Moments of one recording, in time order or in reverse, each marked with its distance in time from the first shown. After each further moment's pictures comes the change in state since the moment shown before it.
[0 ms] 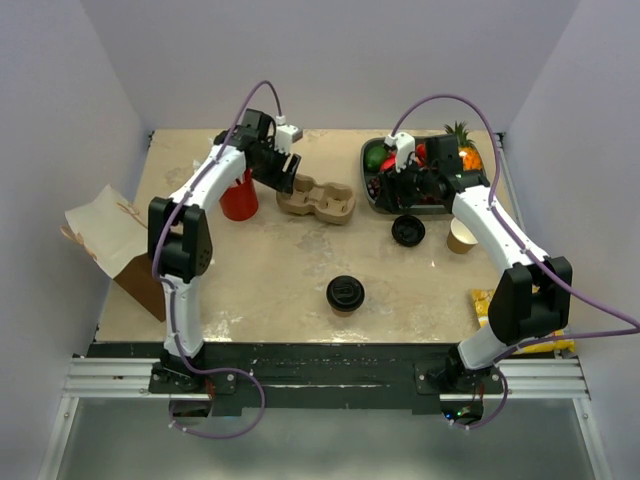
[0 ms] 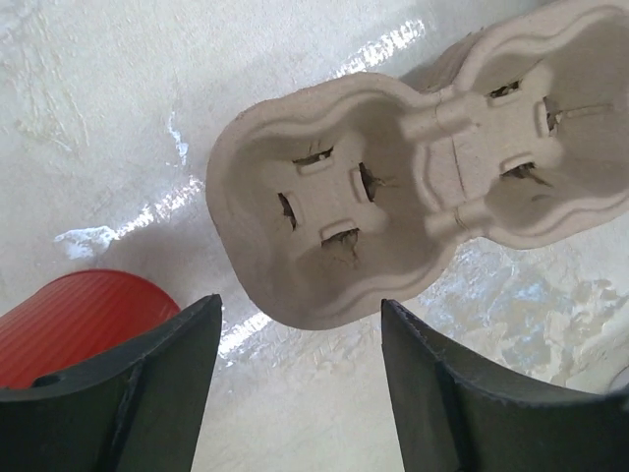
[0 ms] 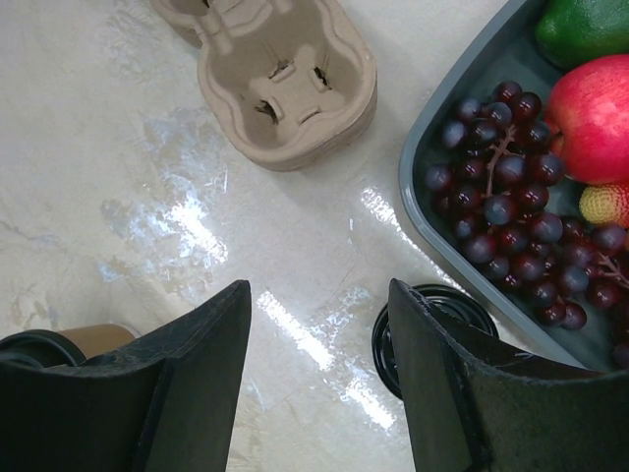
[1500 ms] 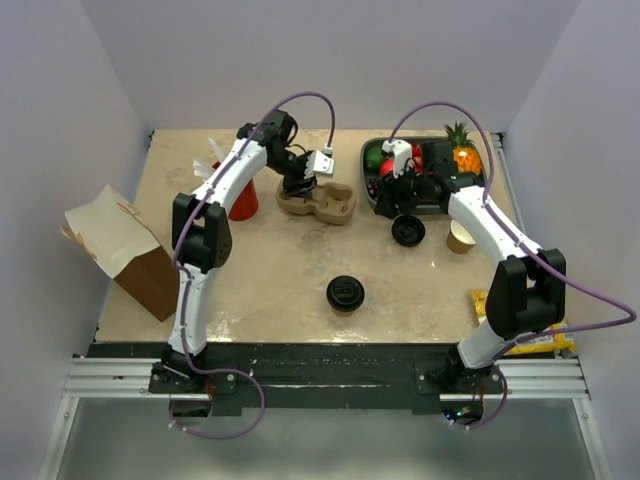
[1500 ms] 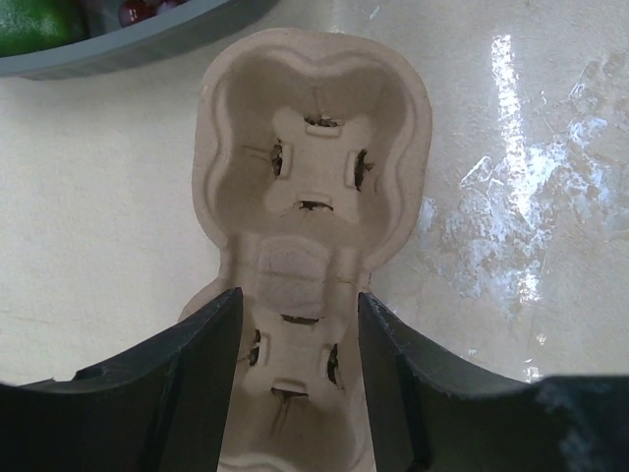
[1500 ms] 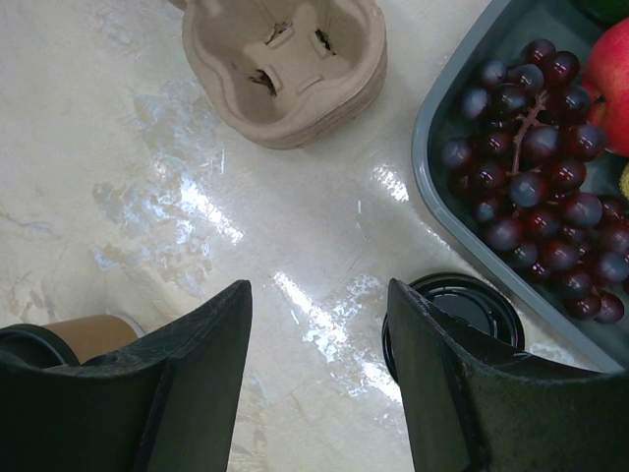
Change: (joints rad) left arm -0.077 0.173 0.287 -0.262 0.423 1.081; right arm -0.001 0.037 -0.029 0.004 -0.003 0.006
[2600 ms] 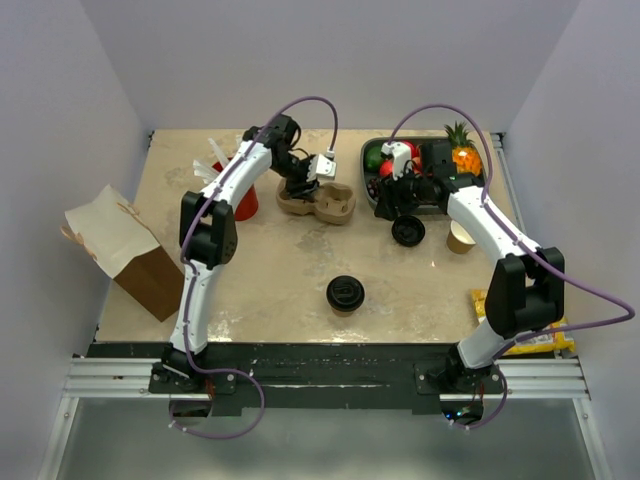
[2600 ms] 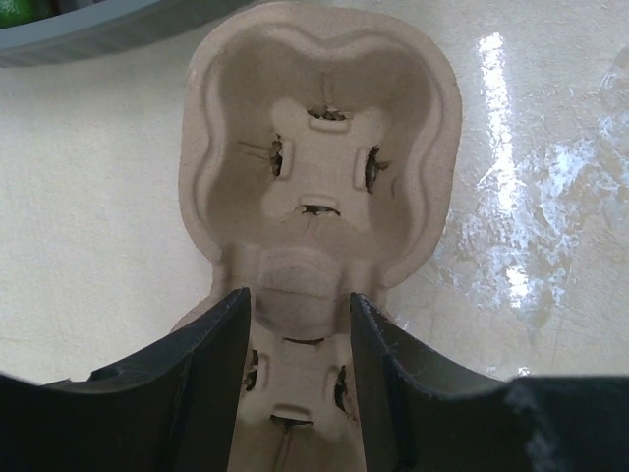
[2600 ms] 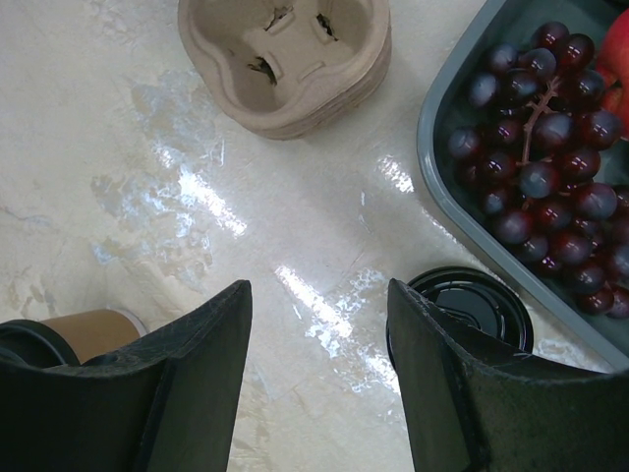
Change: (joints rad) left arm -0.002 0.089 0.054 0.003 0.003 0.001; right arm 0.000 0.006 -0.008 -0.008 0.000 0.000
